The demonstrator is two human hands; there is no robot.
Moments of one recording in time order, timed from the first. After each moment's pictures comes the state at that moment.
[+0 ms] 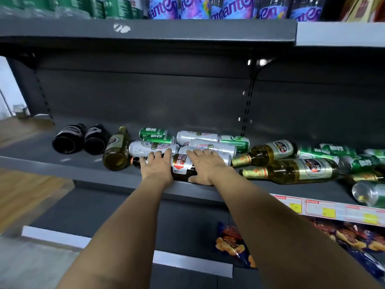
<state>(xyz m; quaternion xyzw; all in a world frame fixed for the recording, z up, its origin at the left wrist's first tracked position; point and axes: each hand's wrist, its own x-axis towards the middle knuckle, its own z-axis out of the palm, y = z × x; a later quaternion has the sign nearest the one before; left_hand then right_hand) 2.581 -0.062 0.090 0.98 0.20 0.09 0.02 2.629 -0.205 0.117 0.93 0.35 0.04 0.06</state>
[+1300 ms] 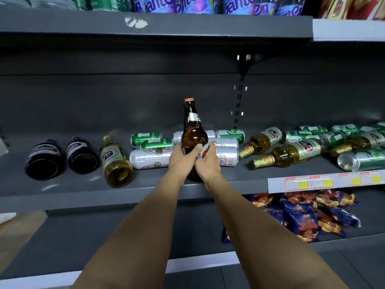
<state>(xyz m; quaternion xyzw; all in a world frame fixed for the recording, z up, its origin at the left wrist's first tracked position) 2.621 -0.043 0.093 0.74 0.05 0.10 0.67 2.617 -0.121 0.084 0.80 -0.02 0.10 -0.59</state>
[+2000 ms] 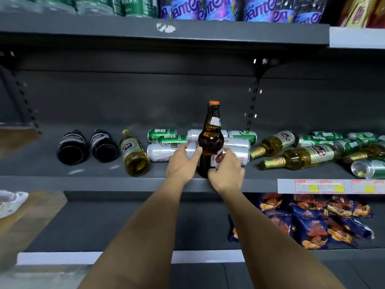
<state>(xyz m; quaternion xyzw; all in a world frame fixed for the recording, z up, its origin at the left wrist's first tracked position) 2.581 -0.013 0.092 0.87 0.08 0.16 0.45 2.577 -0.141 0.076 0.92 -0.01 0.21 -0.34</state>
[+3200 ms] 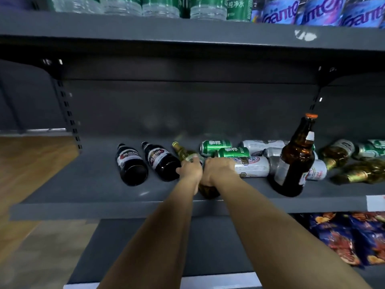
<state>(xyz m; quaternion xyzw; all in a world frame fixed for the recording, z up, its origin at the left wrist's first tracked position) 2.627 0.191 0.093 0.75 0.21 0.04 0.63 2.603 0.117 0.137 1.00 0.05 0.00 0.05</state>
